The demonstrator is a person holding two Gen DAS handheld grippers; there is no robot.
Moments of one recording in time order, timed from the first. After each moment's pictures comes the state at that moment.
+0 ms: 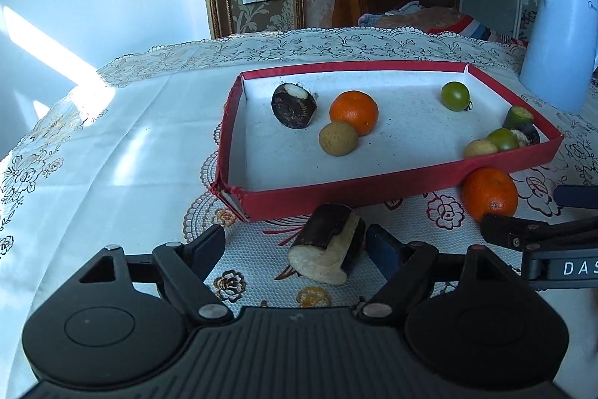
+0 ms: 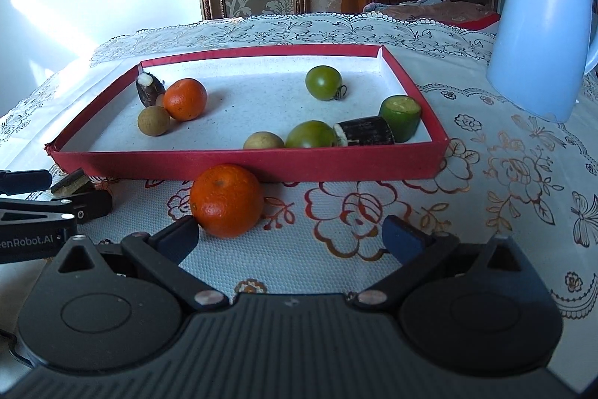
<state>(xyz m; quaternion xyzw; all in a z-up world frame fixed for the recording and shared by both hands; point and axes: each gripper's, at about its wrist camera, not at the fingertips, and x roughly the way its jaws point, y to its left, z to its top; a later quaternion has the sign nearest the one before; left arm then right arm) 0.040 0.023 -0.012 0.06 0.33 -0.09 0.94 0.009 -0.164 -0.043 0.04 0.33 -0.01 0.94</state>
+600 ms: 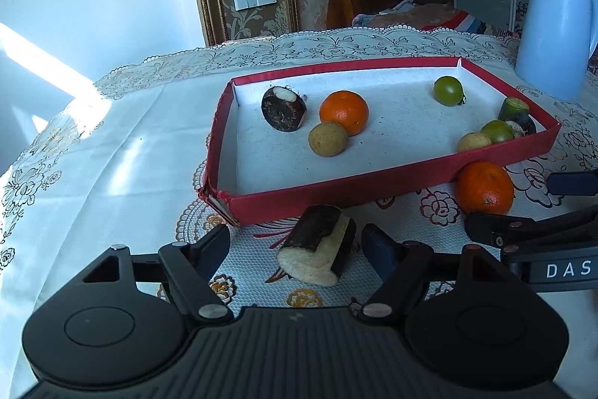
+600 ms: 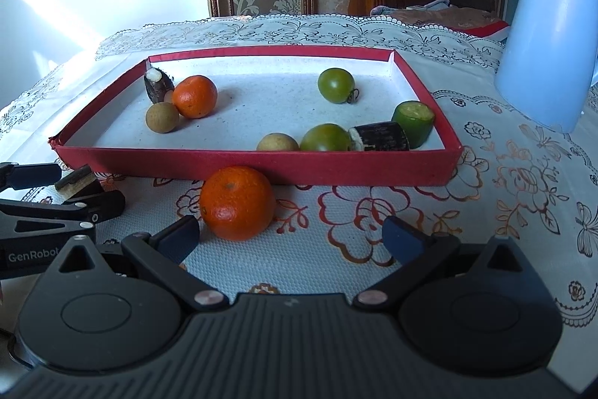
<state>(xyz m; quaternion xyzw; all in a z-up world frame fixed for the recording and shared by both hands) 0.037 0.015 -0.012 0.08 0.32 -0.09 0.94 0.015 -0.153 -0.043 0.02 0.33 0.00 0.94</state>
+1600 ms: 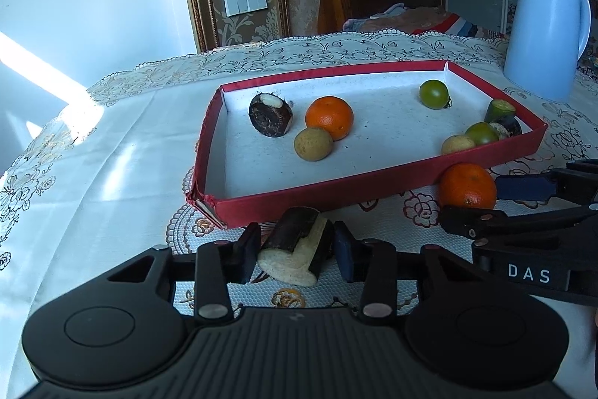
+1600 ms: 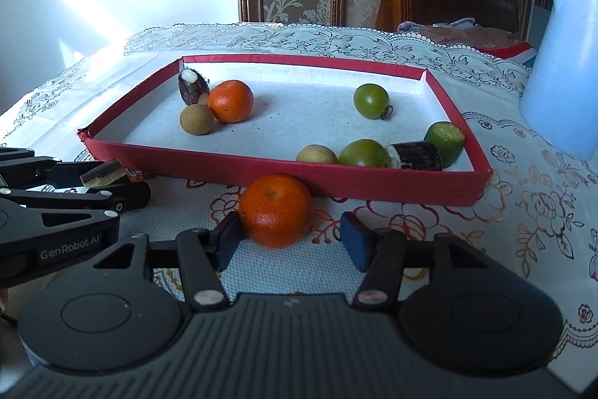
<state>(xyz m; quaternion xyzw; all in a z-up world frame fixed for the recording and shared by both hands) 0.030 0.010 -0.009 0.09 0.31 -0.10 0.94 0.012 -0.137 -0.039 -0.01 0.31 0.04 0.95</state>
